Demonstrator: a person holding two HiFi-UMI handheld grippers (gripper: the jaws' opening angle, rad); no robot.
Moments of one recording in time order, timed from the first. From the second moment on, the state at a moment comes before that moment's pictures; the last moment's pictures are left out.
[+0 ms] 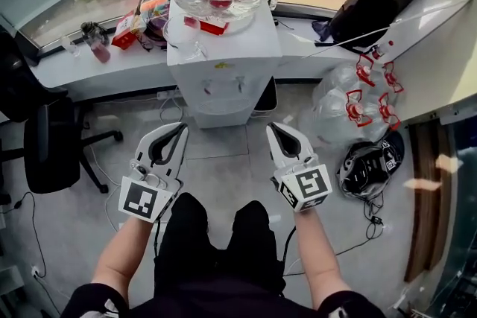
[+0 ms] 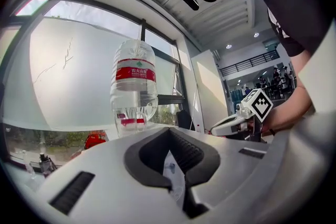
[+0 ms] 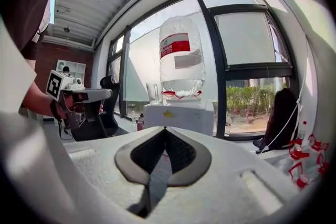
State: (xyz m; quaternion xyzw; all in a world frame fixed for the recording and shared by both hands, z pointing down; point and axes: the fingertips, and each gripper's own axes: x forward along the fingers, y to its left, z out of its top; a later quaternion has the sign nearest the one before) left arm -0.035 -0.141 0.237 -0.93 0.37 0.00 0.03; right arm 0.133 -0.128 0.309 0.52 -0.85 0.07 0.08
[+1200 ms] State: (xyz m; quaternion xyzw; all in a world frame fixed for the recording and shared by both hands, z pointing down) left arm -0.037 -0.194 0.561 -0.89 0.44 0.02 0.11; right arm 0.142 -0.220 0.648 0.49 -0.87 -0.02 0.03
